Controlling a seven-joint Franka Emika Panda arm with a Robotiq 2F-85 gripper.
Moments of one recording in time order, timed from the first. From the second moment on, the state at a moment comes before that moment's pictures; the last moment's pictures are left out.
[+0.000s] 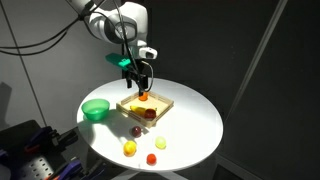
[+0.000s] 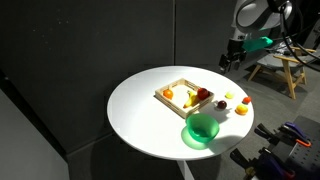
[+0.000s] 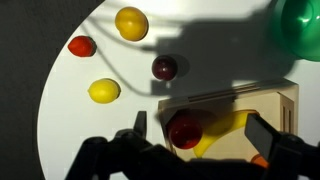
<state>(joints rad) -0.08 0.05 -0.11 -2.33 -0.03 2.38 0.02</state>
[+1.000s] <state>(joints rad) -0.10 0.18 -0.11 -2.25 -0.03 2.40 -0.15</state>
